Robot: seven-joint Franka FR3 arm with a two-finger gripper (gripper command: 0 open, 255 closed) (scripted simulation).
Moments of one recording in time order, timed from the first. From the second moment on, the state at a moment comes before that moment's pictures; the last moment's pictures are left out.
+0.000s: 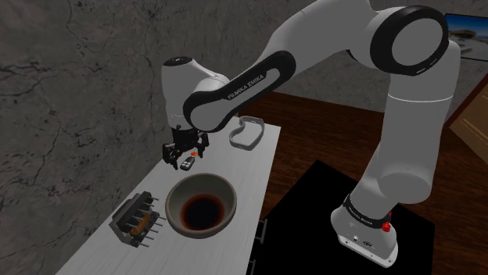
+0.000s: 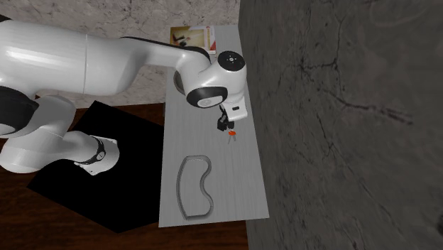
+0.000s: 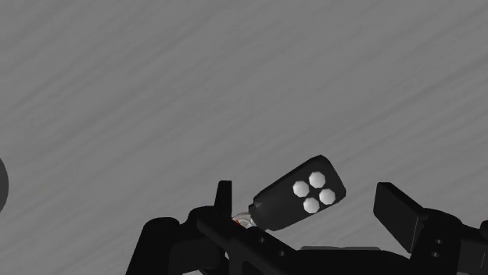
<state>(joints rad) 0.18 0.31 0.41 -1.93 -0.16 2.23 0.79</state>
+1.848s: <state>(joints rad) 0.17 0.25 0.43 -1.88 -0.13 2.13 0.77</state>
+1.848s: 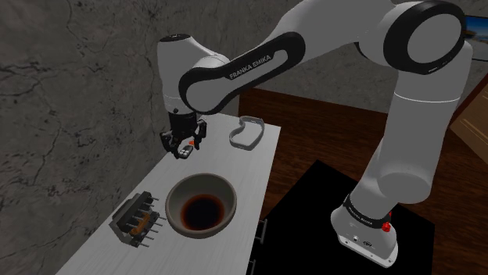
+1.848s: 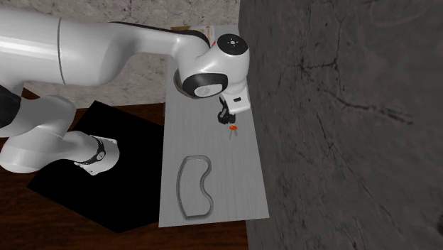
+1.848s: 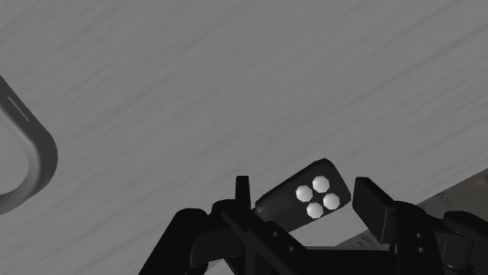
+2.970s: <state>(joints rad) 0.16 0.18 0.44 -1.73 -0.09 1.92 0.74</state>
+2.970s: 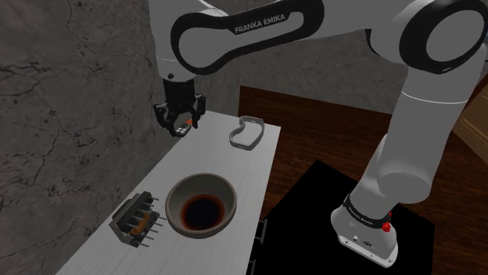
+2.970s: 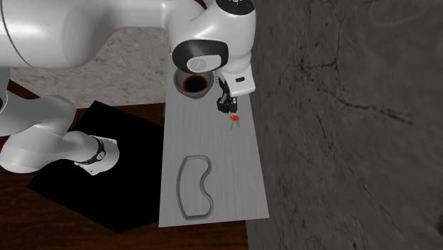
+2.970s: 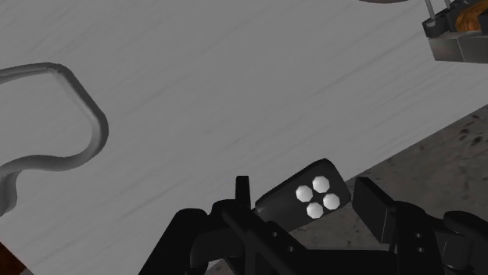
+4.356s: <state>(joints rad) 0.30 -0.05 0.58 -1.88 0.02 1.86 0.99</state>
